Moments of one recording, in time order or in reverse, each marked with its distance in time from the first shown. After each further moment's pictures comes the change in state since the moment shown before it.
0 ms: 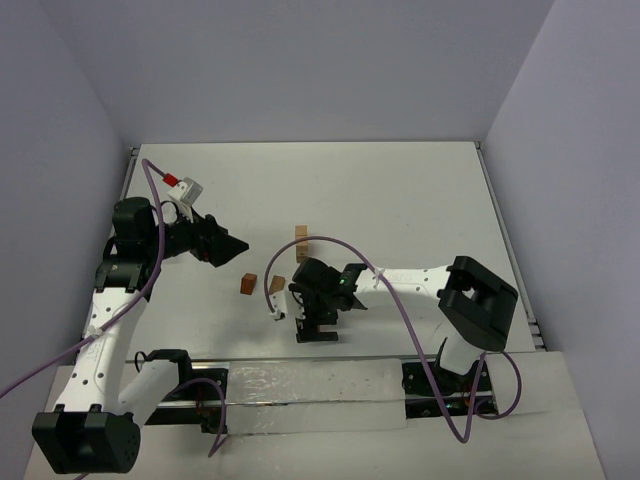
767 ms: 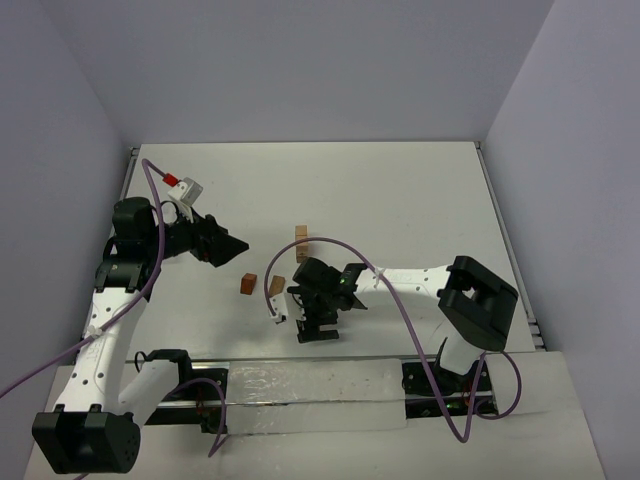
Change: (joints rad) left arm 0.000 0.000 0.000 0.000 0.000 0.001; right arm -0.004 0.000 -0.003 0.004 -0.034 -0.076
